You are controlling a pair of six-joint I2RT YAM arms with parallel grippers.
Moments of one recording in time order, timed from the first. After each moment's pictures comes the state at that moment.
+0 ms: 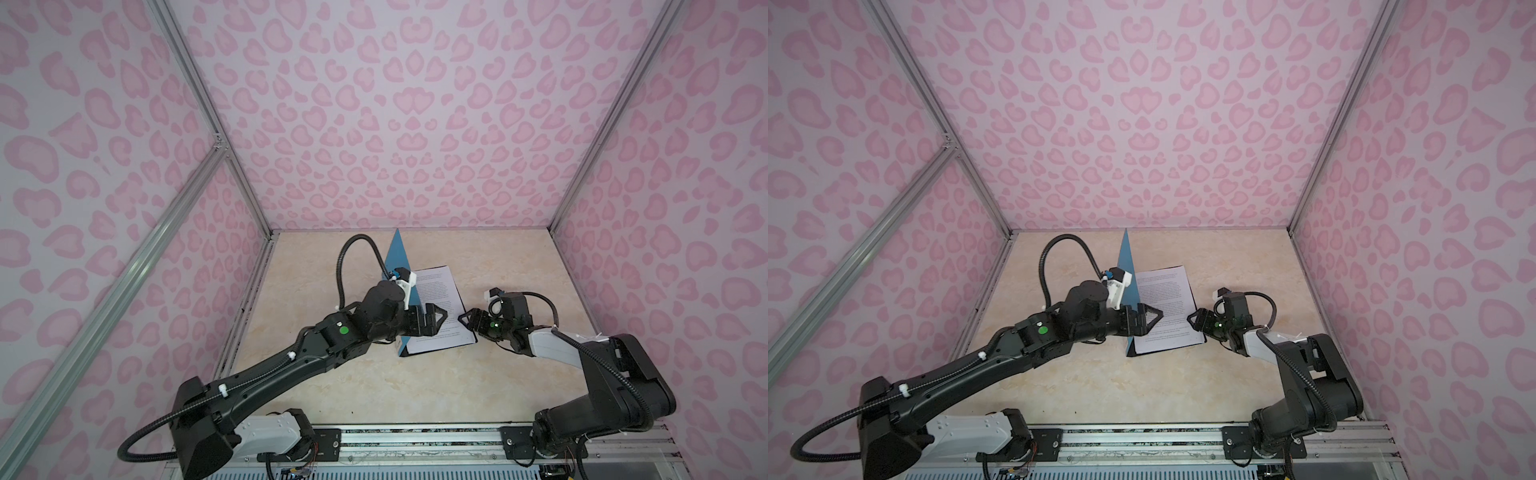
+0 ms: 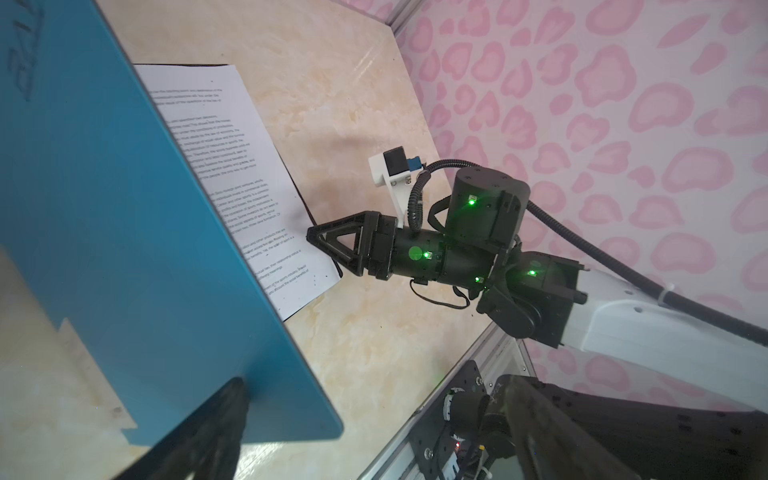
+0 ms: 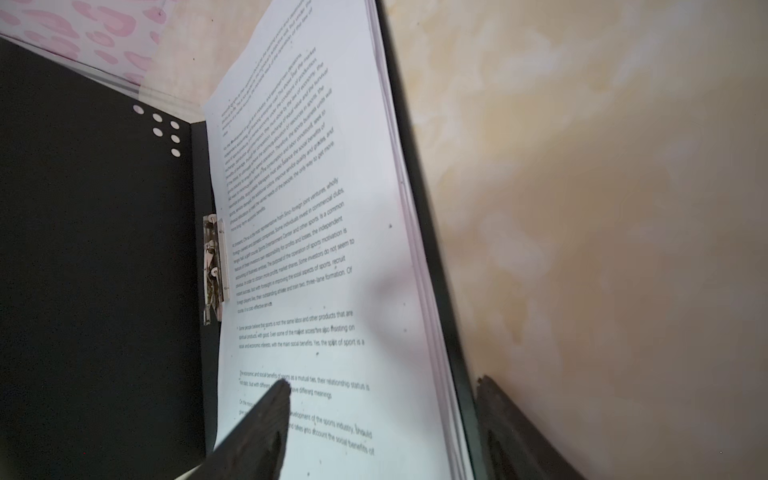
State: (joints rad) left arm -0.96 1.32 1.11 -0.34 0.08 -0.77; right arm 0.21 1.48 0.51 0.15 -0.43 0.64
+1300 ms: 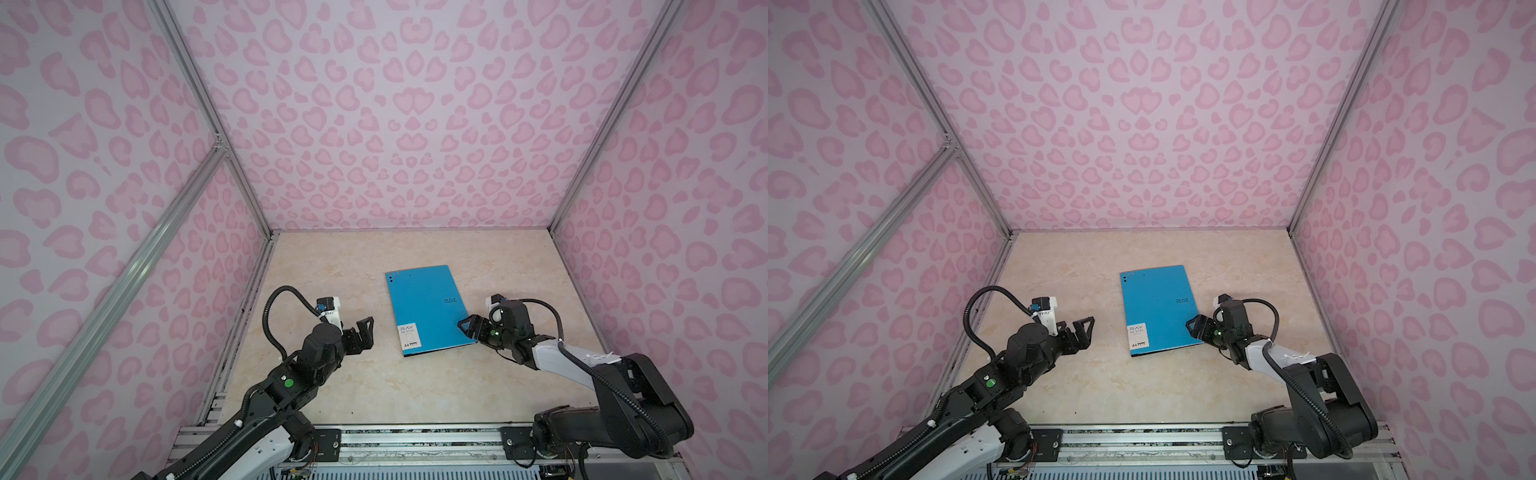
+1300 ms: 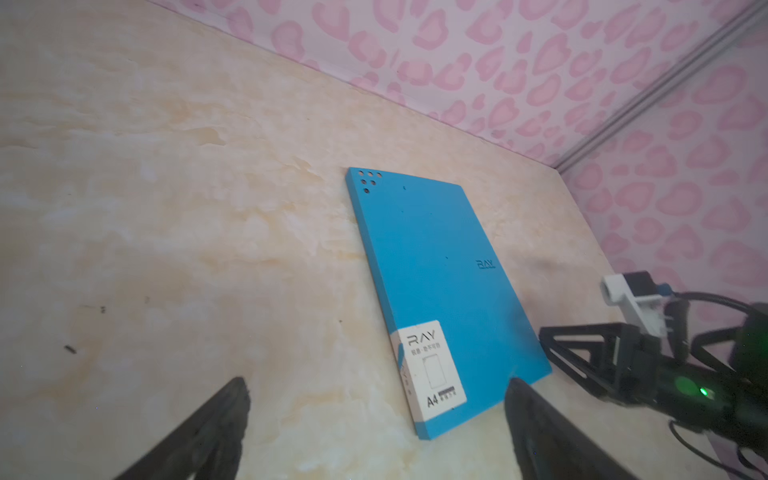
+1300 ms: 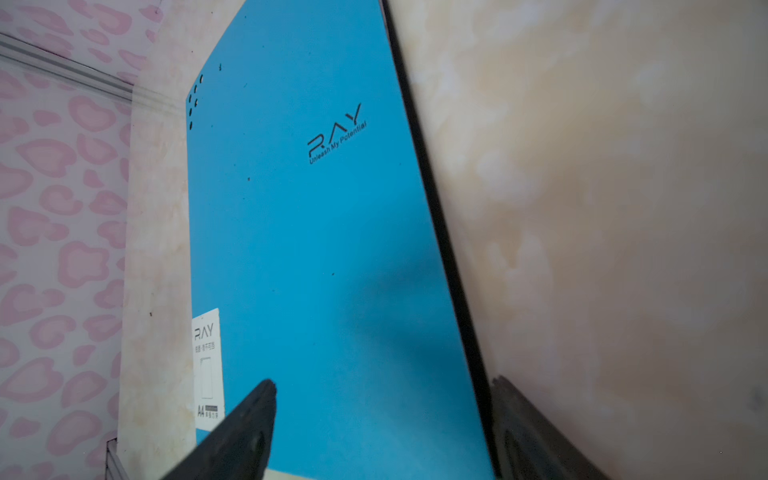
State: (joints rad) left arm -0.68 0.68 0.49 -0.28 -0.32 -0.66; right arm 0.28 1.36 0.43 0.15 -0.36 0.70
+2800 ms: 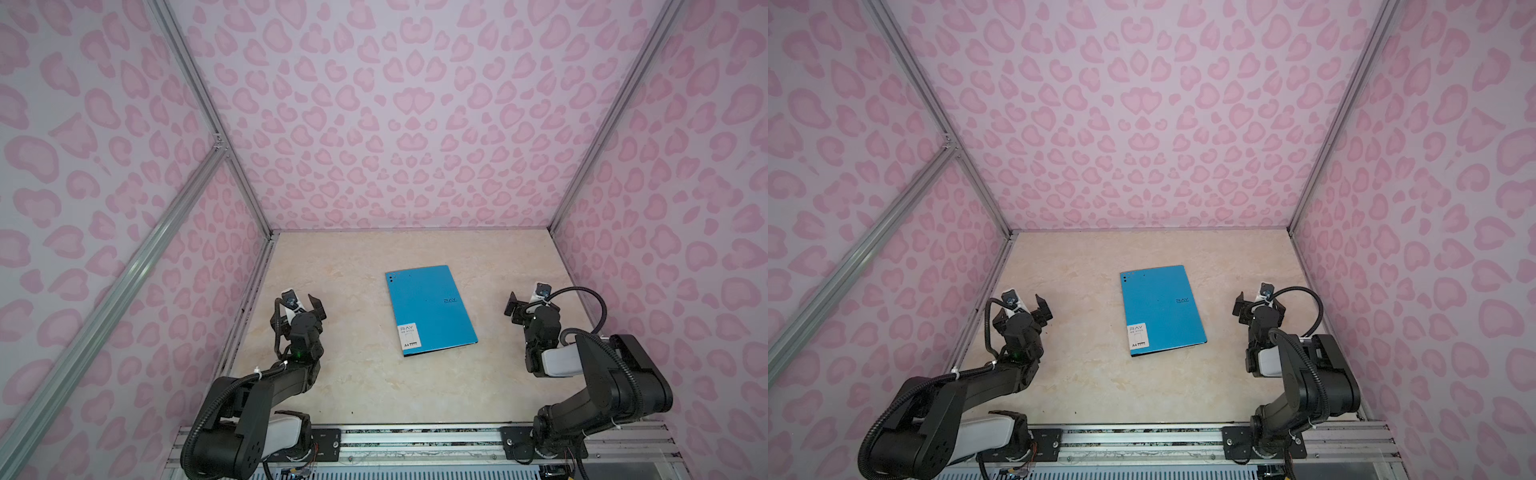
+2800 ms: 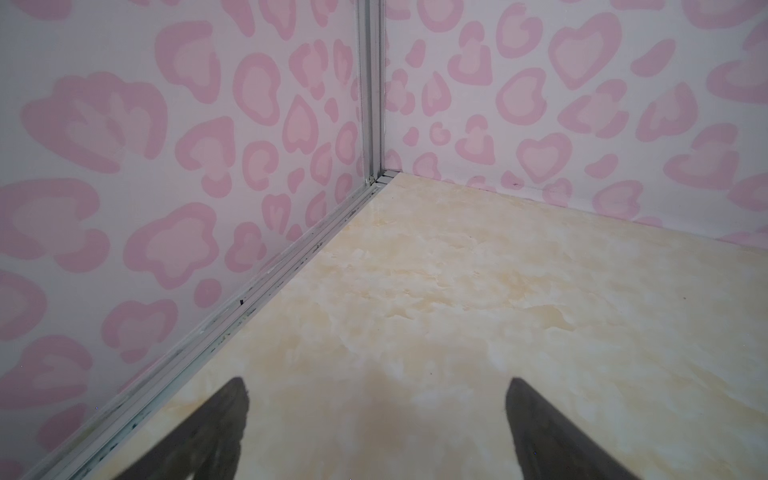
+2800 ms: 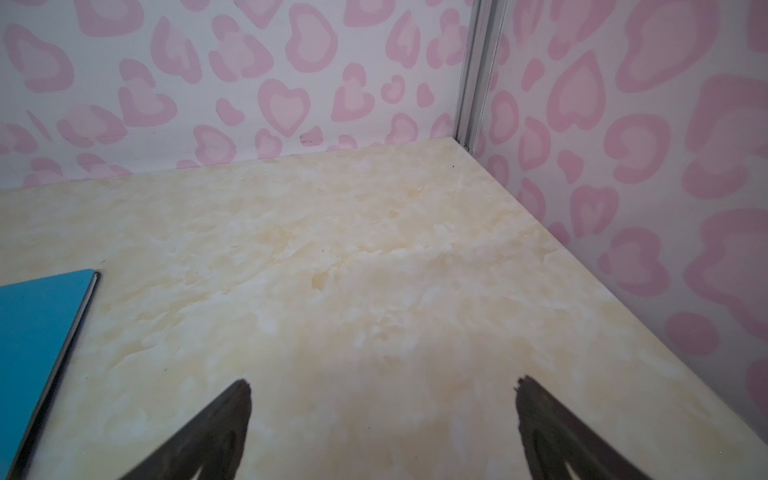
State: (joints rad) left arm -0.15 1.33 0.20 0.93 -0.62 -0.11; right arm -0.01 1.56 0.27 1.03 0.22 0.07
